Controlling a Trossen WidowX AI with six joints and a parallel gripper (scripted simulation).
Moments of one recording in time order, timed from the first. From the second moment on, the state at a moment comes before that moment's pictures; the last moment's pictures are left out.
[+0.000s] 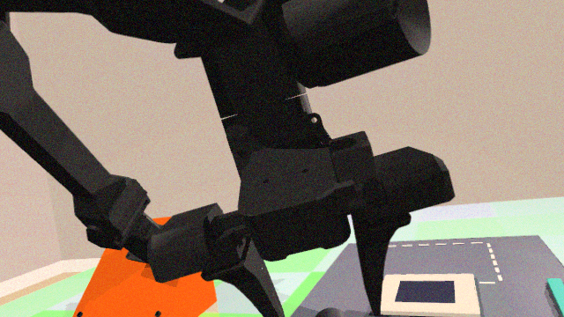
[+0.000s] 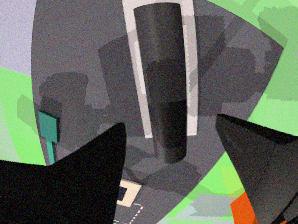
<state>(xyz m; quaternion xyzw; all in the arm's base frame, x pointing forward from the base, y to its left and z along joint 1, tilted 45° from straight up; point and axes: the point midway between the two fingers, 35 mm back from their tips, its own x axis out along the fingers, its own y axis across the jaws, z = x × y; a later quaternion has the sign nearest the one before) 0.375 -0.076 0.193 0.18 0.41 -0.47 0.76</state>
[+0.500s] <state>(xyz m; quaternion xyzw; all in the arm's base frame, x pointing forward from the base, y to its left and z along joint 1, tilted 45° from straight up) 0.360 -0.097 0.175 0.27 0.39 -0.30 0.83</state>
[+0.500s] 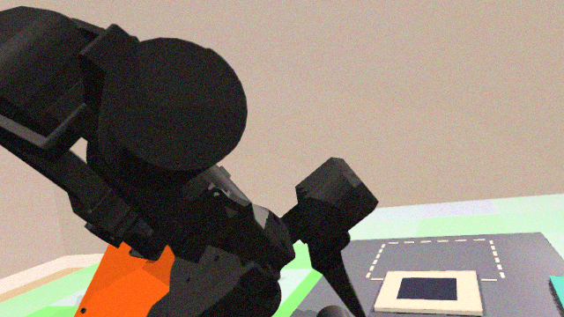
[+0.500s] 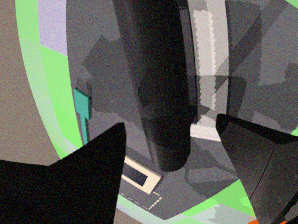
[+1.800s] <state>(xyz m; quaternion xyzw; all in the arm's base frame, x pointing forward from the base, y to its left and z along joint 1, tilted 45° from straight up) 0.364 -0.107 0.164 0.26 0.31 -0.15 0.90</state>
